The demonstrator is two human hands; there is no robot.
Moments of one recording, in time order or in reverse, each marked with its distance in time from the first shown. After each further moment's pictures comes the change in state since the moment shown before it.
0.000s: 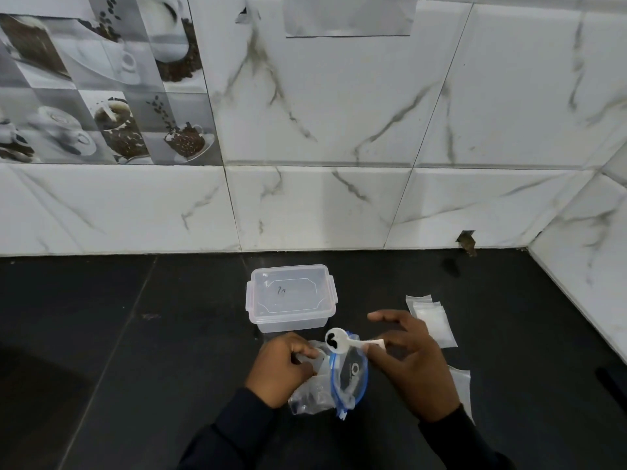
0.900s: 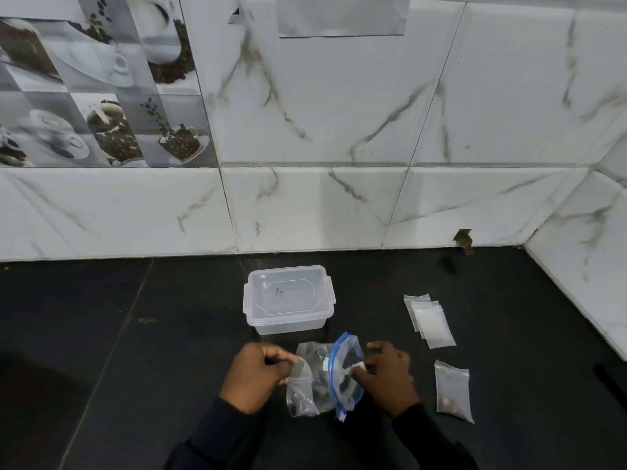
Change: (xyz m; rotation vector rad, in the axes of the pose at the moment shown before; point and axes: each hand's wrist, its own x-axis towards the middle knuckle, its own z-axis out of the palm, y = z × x) left_hand -0.010 -0.014 -0.016 -0.330 0.053 -0.187; right_hand 0.001 0.075 0.062 -0.213 -0.281 0.517
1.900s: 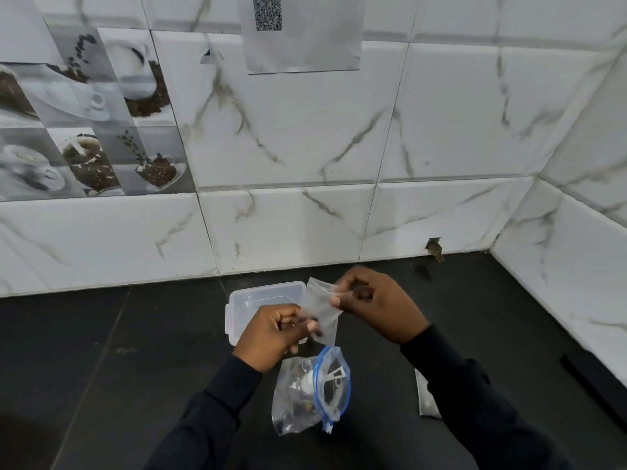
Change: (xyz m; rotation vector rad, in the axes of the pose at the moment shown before) left_hand 0.026 0.078 0.016 -0.045 -0.240 0.393; right_hand -0.002 -0.089 -0.127 0.356 0.038 -0.636
